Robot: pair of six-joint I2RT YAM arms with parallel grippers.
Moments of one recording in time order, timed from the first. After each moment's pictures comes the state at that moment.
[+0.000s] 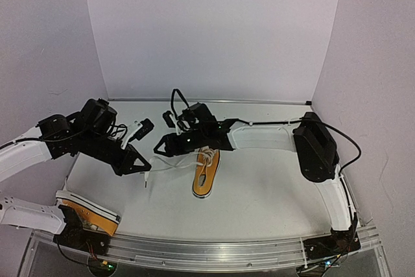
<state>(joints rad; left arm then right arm) -0.79 1.03 0.95 -0.76 0.37 -0.11 0.95 2.28 1.81 -0.09 -0.38 0.48</state>
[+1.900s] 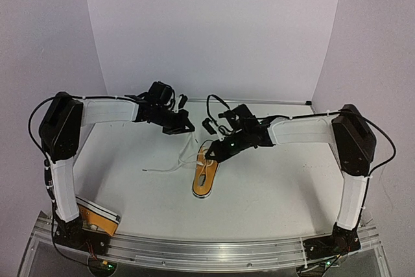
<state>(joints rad) -0.60 1.96 1.46 -0.25 0.40 -0.53 0.78 1.97 1.36 -0.23 -0.36 0.19</state>
